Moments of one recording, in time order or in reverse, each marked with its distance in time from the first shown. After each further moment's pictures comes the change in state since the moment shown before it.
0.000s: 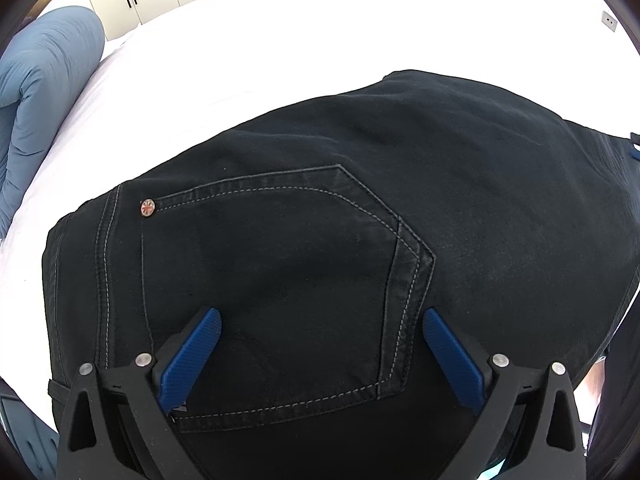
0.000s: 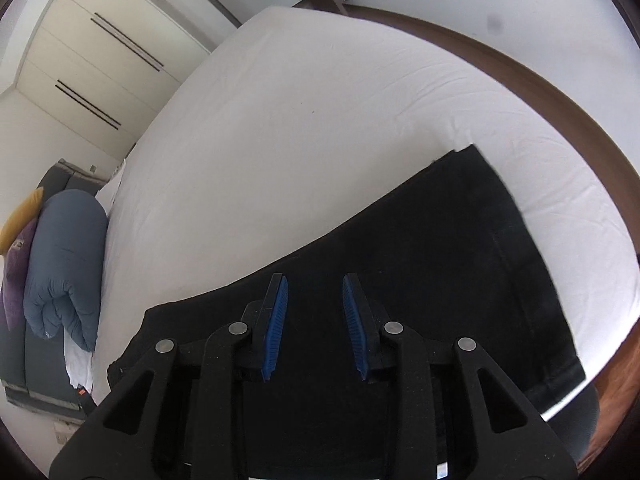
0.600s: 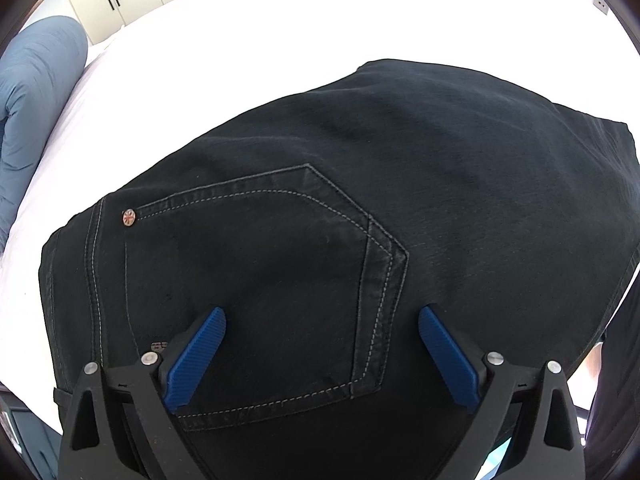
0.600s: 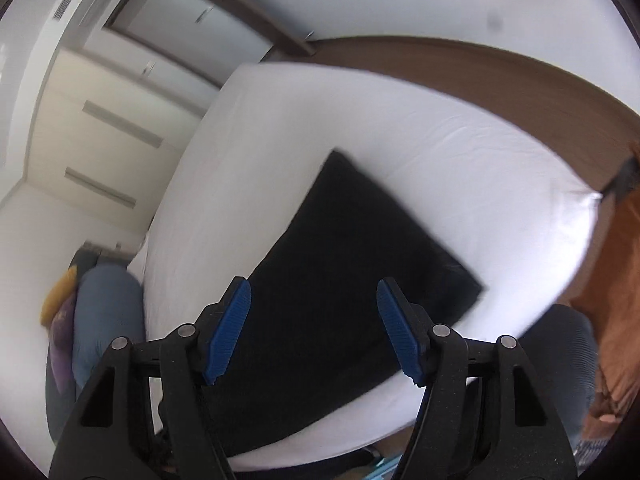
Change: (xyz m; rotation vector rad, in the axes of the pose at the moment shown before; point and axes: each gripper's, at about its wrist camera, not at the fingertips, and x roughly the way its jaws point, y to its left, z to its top) left arm 0.002 -0.006 0.021 0.041 0.050 -0.005; right arm -0.092 -0.098 -0.064 0.217 -0.134 0.140
